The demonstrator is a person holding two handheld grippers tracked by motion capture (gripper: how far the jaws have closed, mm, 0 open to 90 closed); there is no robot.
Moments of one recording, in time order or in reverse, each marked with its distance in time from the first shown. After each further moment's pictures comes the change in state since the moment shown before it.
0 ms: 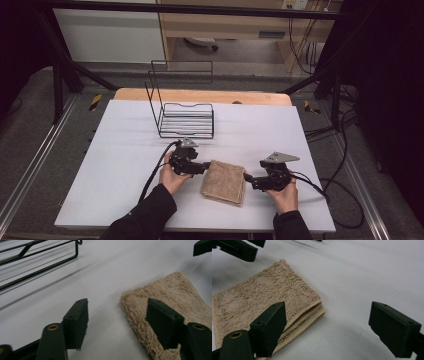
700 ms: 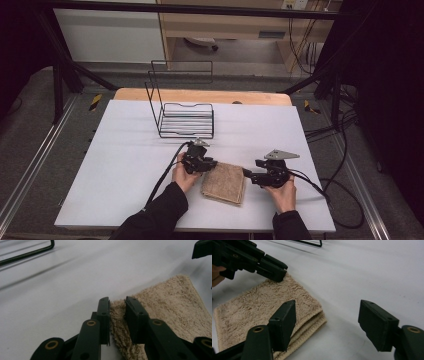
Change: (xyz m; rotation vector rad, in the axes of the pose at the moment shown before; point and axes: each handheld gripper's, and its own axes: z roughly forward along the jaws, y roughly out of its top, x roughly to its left) left arm -0.012 0.006 0.037 0.057 -0.047 -0.040; right arm -0.002 0.005 0.006 -0.017 0.024 0.070
